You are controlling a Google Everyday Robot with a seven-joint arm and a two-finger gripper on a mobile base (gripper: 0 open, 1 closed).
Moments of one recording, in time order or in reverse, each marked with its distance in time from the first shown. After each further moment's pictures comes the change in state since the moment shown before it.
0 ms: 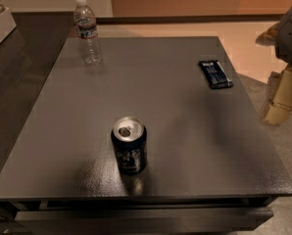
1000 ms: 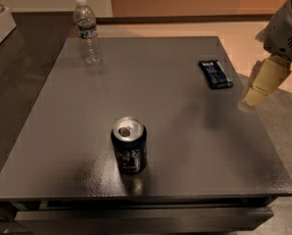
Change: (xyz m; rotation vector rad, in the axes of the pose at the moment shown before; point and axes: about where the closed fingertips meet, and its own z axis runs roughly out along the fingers) arm 0.000 -0.045 0.028 0.037 -0.046 0.165
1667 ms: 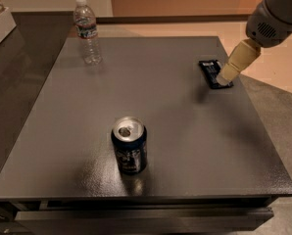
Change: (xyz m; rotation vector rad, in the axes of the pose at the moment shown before) arm -0.010 -0.077 0.043 0.065 0.006 0.268
